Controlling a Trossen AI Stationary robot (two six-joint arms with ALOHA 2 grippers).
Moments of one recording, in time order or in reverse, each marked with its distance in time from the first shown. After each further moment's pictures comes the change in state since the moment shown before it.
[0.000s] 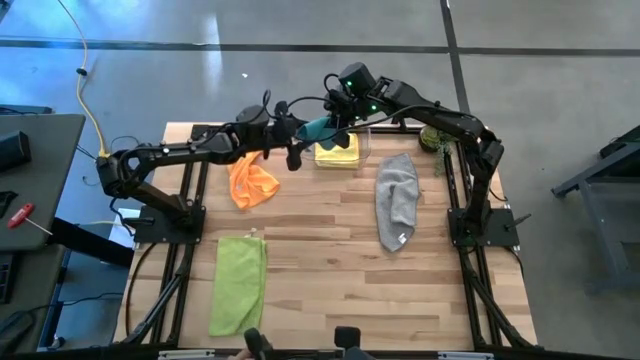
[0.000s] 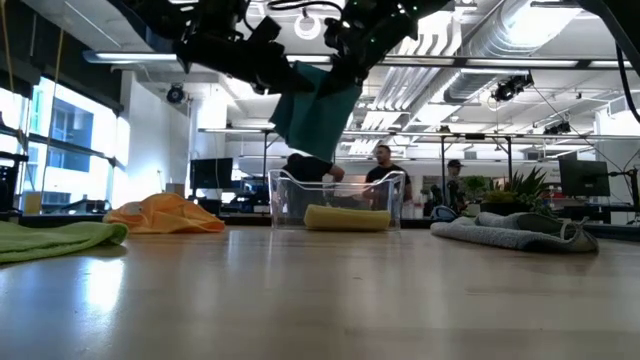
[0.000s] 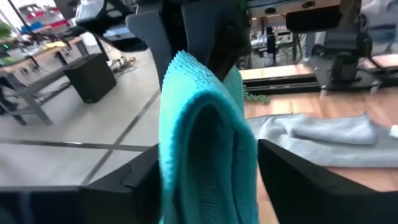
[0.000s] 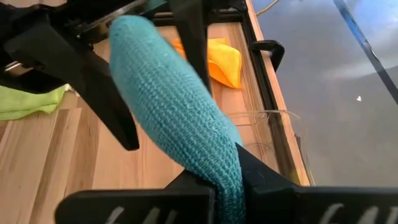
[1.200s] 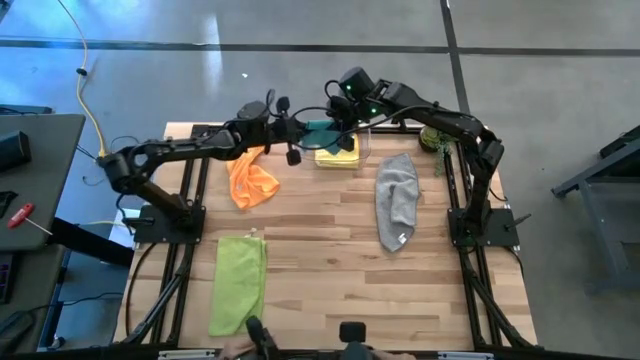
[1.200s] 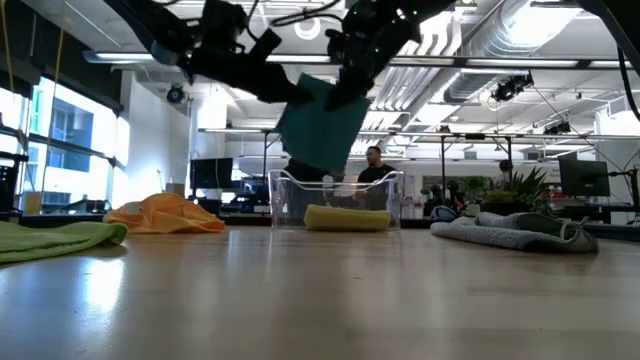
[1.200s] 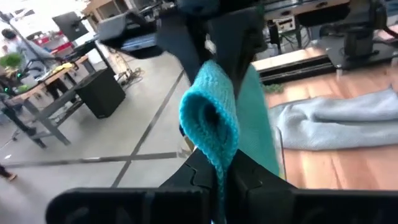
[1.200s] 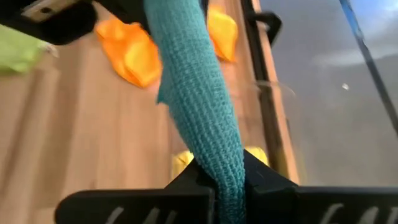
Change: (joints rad) left arm 0.069 0.054 0.000 0.067 0.068 0.151; right arm -0.011 0.000 -0.031 -0.065 0.081 -0.114
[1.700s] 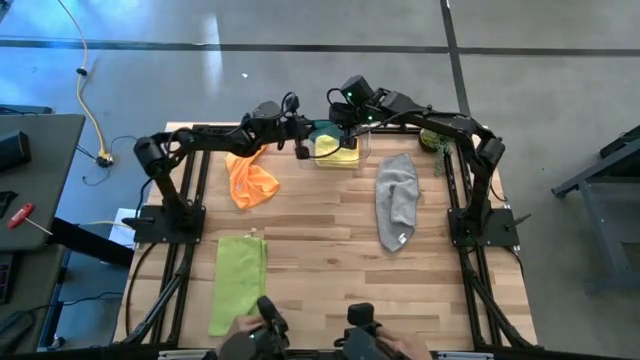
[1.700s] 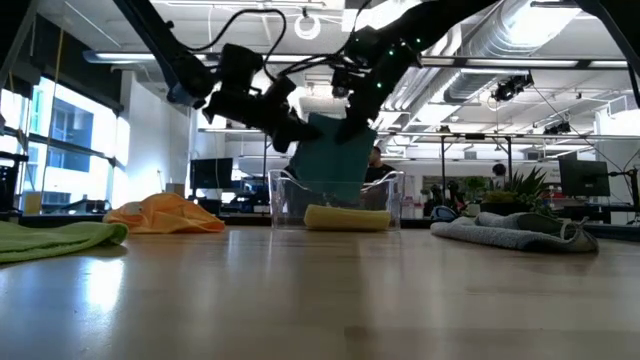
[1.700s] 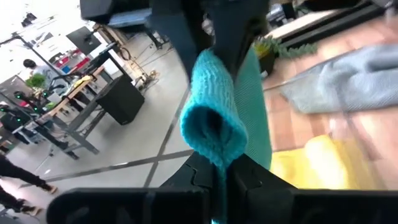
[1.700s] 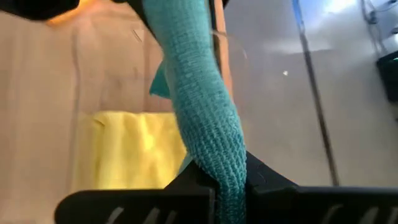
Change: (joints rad) left arm 0.066 0.266 0.034 0.226 0.009 0.181; right arm -0.047 0.001 -0.185 0.202 0.222 -0.183
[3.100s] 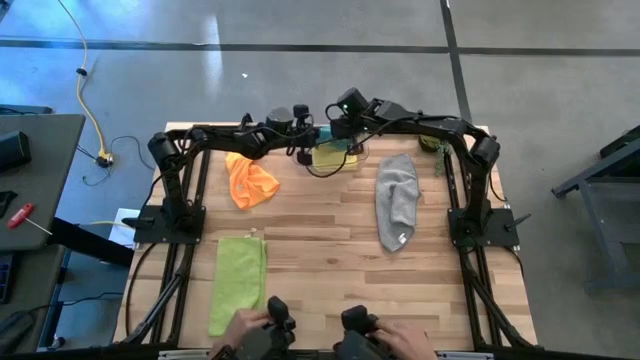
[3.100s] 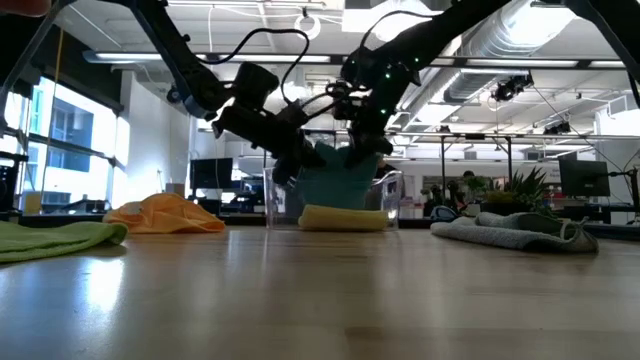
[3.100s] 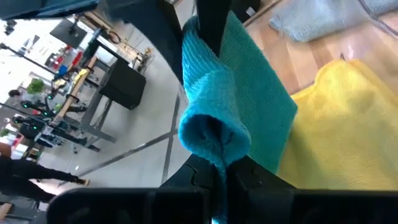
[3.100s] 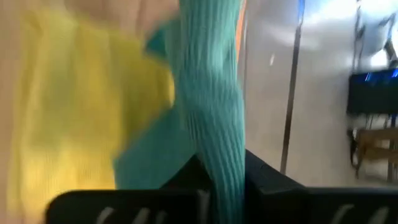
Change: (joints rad) left arm -0.028 0.115 0.049 -0.085 -0.118 0.254; right arm 0.009 0.040 -0.102 0.055 0.153 -0.281
